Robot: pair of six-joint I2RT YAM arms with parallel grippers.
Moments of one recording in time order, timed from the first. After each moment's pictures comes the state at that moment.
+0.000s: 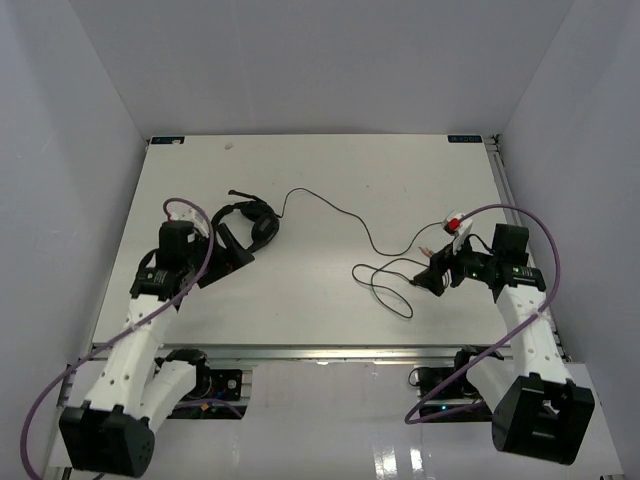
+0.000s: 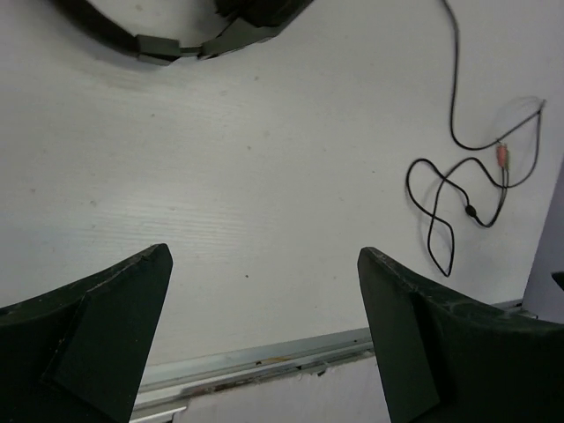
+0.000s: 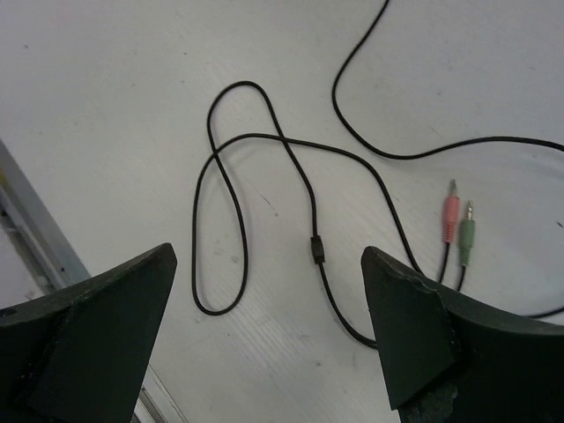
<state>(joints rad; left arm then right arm) -0.13 0.87 0.74 -0.62 0.24 -0.59 -0.14 0.93 0.64 -0.56 -0.91 -0.59</state>
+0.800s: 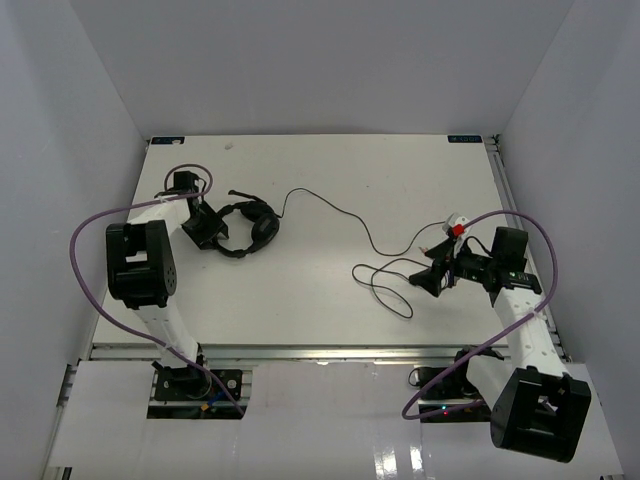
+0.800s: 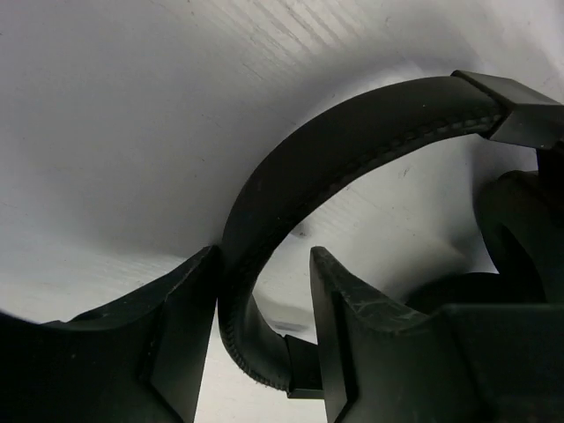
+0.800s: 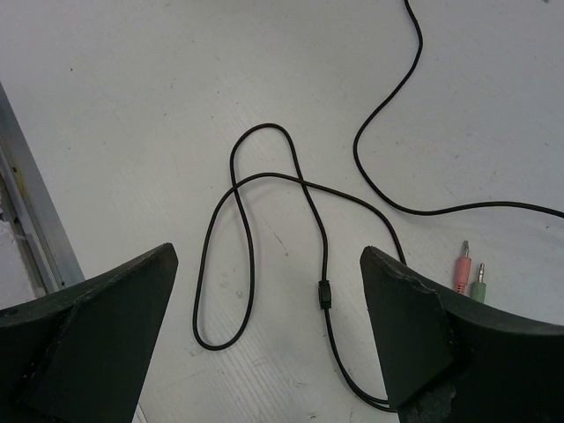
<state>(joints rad) 0.07 1.85 1.23 -0.58 0.08 -0.64 -0.16 0.95 0.56 -0.40 -1.09 -0.61</state>
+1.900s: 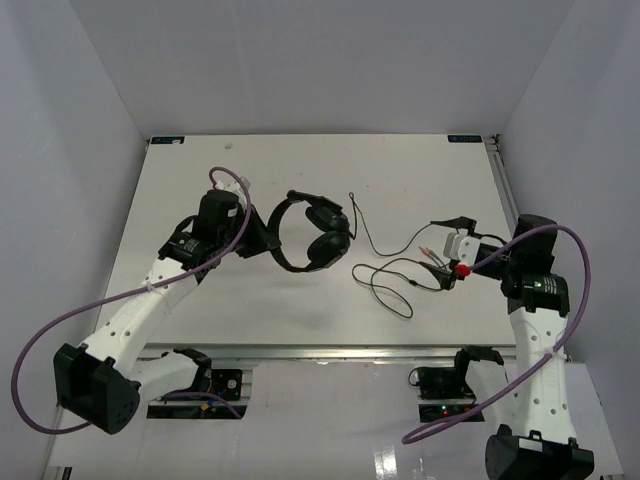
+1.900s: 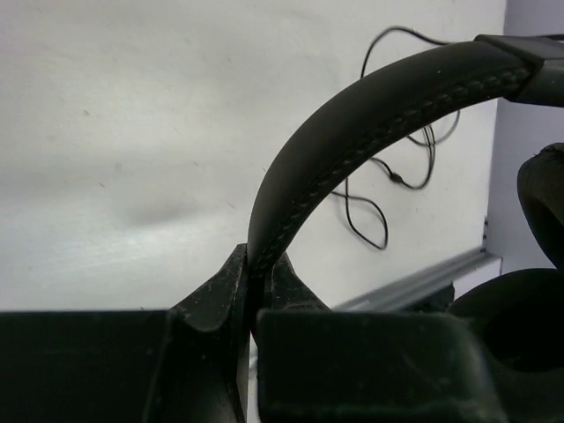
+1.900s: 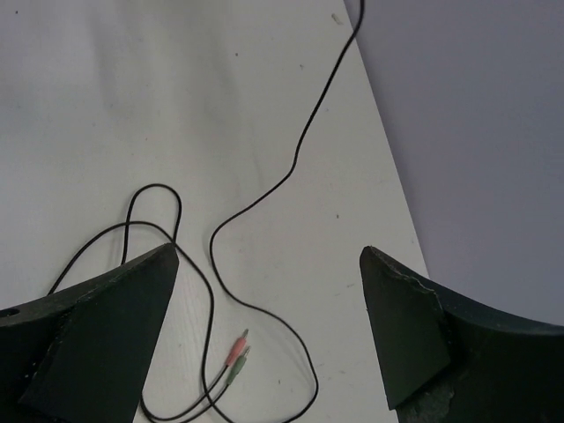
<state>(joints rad) -0.41 1.13 0.98 -0.51 0.18 -0.67 -0.16 0.77 0.86 -0.80 -1.18 -1.33</state>
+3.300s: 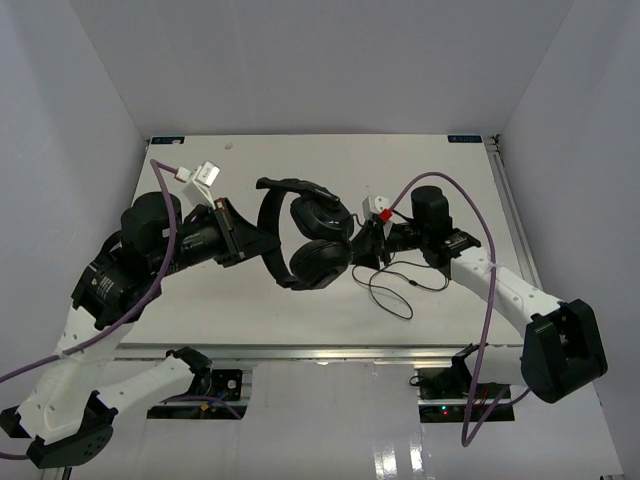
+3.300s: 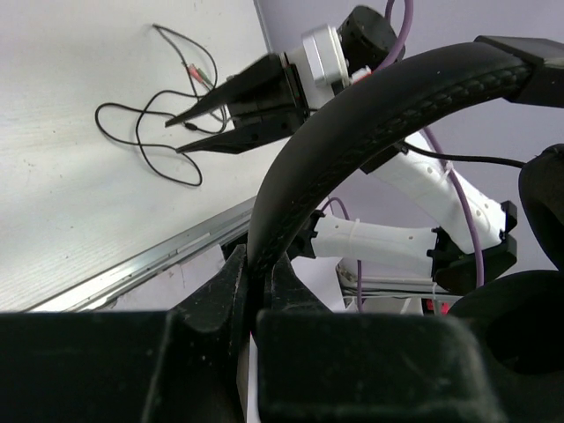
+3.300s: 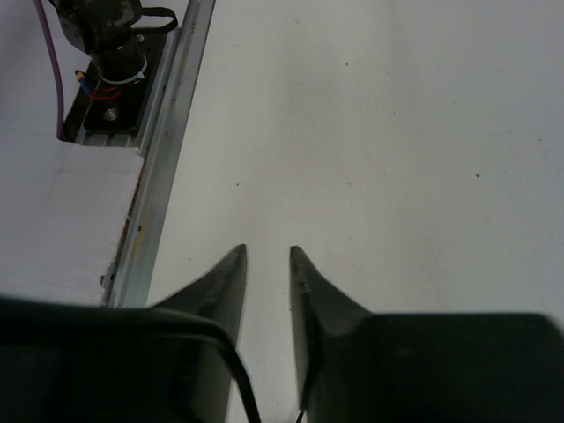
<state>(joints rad) -0.63 0.89 1.42 -0.85 0.29 -0.86 0.48 1.28 0.84 0.01 -1.12 -0.39</state>
